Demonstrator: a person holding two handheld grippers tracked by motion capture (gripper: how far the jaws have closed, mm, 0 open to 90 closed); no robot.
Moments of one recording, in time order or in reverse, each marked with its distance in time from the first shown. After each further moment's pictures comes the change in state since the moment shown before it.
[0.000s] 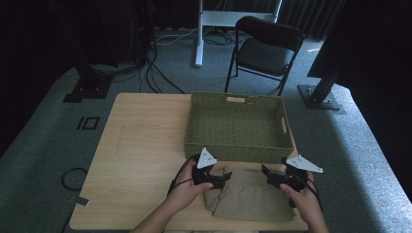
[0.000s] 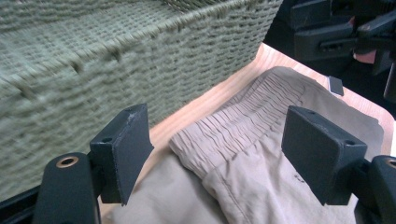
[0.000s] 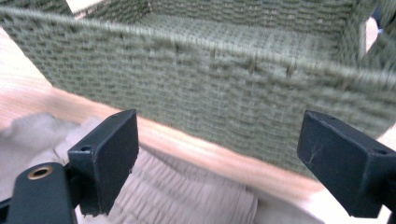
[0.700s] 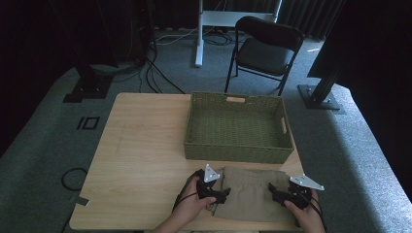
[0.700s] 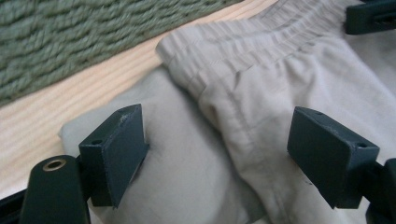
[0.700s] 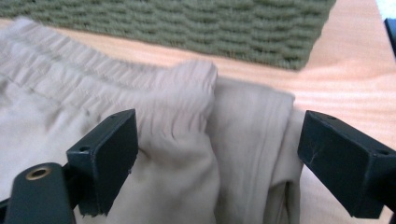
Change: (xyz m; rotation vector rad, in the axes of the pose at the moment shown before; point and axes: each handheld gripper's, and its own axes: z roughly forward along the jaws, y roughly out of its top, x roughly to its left) left arm -0.011 -0.051 0.029 0.140 0.066 -0.051; right arm -0.014 -0.064 -0.007 0.139 -0.101 0.058
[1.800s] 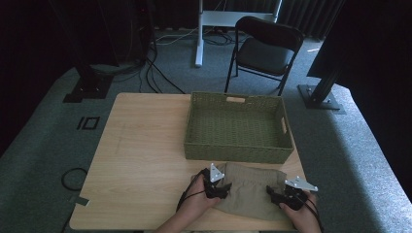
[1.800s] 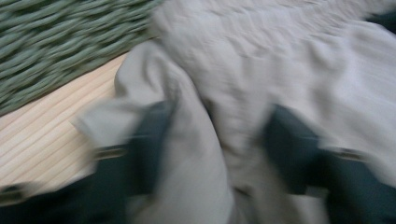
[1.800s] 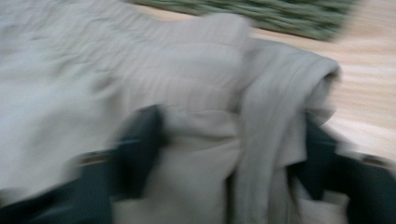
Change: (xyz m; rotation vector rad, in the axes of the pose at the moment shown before) left arm 0.001 -0.001 0.030 -0.011 0.023 0.083; right arm 0.004 -0.011 0.012 0.054 0.073 -0.042
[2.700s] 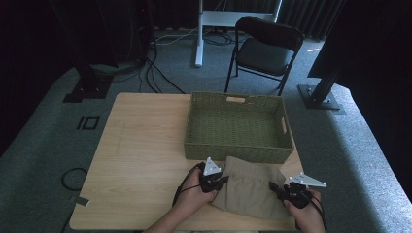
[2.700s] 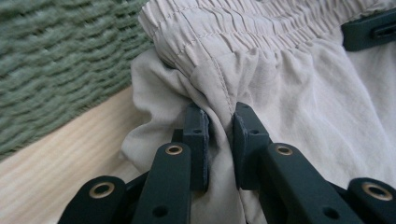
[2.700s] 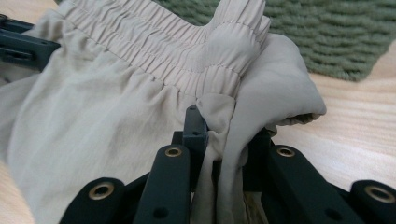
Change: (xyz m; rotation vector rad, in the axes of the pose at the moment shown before) left arm 0.010 0.025 -0.037 -0.044 -0.089 -0.040; right arm 0.014 0.032 -0.038 -0.023 0.110 0.042
